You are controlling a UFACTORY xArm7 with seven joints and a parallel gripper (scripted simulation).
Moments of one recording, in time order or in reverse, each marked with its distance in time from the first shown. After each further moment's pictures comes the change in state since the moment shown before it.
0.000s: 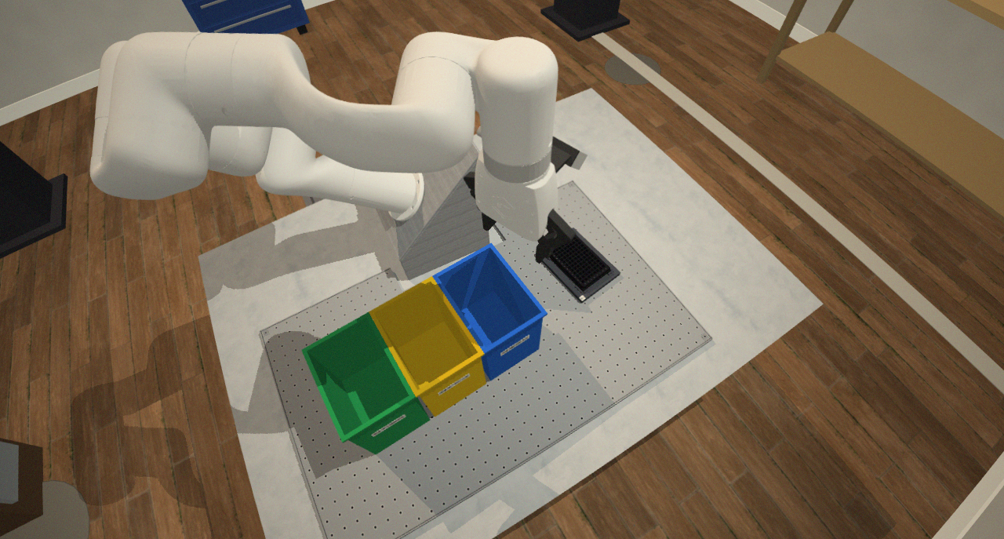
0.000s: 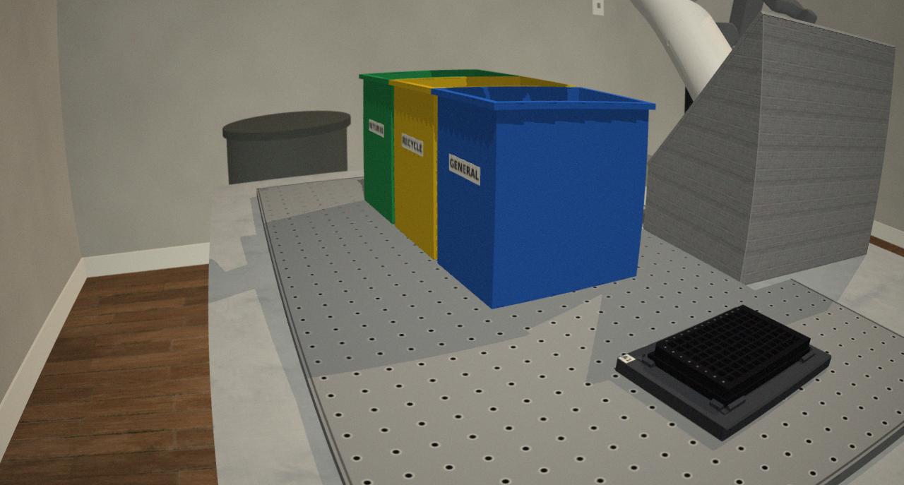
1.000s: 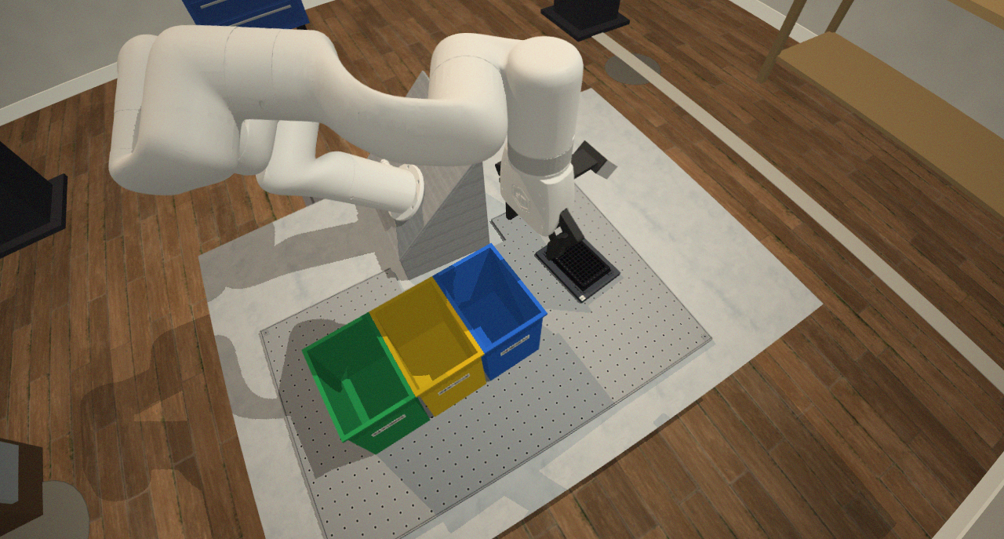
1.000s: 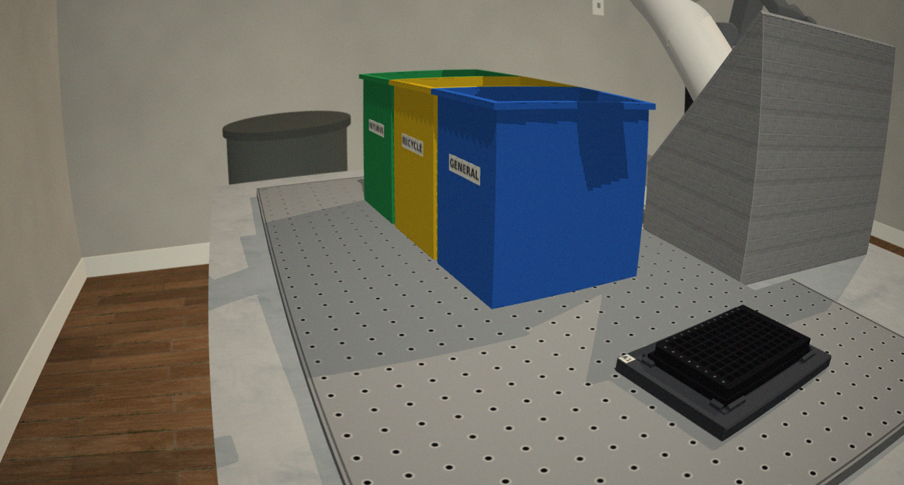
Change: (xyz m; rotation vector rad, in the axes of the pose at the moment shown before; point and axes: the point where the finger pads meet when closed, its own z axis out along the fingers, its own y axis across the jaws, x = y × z) arm 0.031 0.010 0.014 -0.011 -0.012 0.263
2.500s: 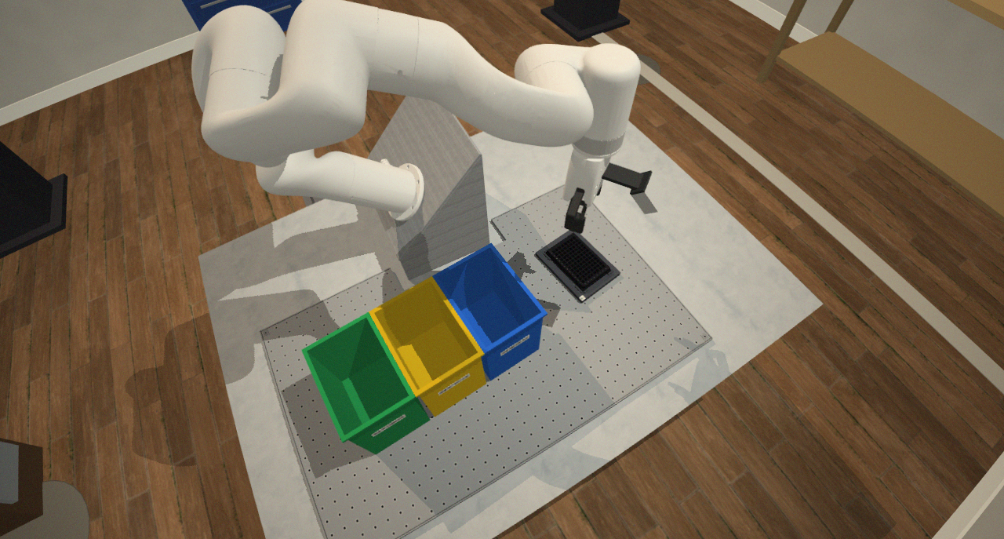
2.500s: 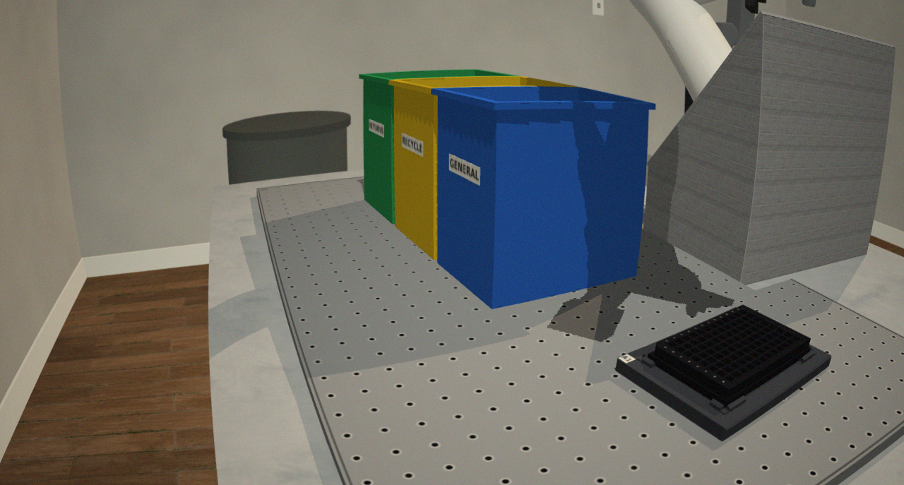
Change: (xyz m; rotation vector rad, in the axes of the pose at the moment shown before) arm 0.131 -0.024 0.072 -0.023 -0.008 1.096
